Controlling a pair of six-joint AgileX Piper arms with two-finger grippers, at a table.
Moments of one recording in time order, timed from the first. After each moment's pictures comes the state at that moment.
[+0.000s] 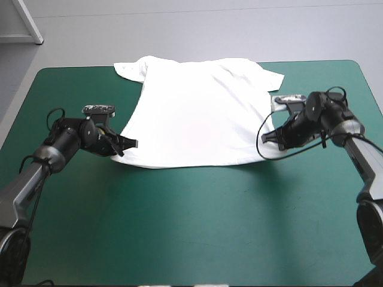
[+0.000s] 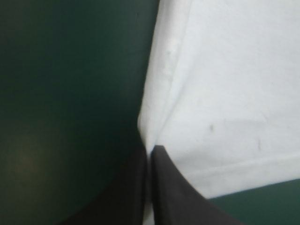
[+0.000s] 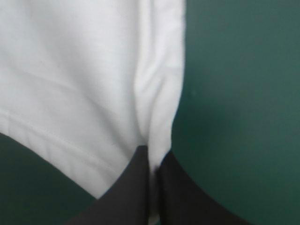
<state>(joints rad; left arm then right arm) -0.16 1.56 -1.15 -0.07 0.73 -0.05 0.12 1.70 -1.36 0.17 1.00 -0.14</state>
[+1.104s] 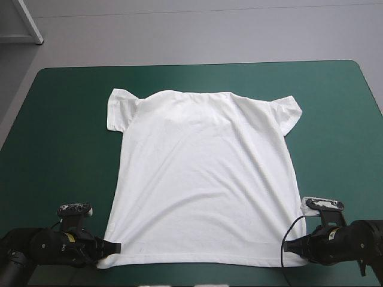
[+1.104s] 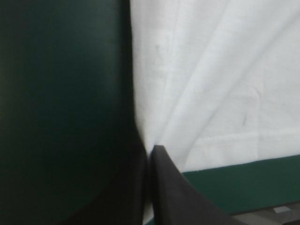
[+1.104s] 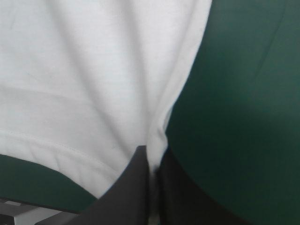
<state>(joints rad) -0.16 0.74 -0.46 -0.27 1.09 -0.07 0.15 0.79 -0.49 0.23 1.10 0.05</state>
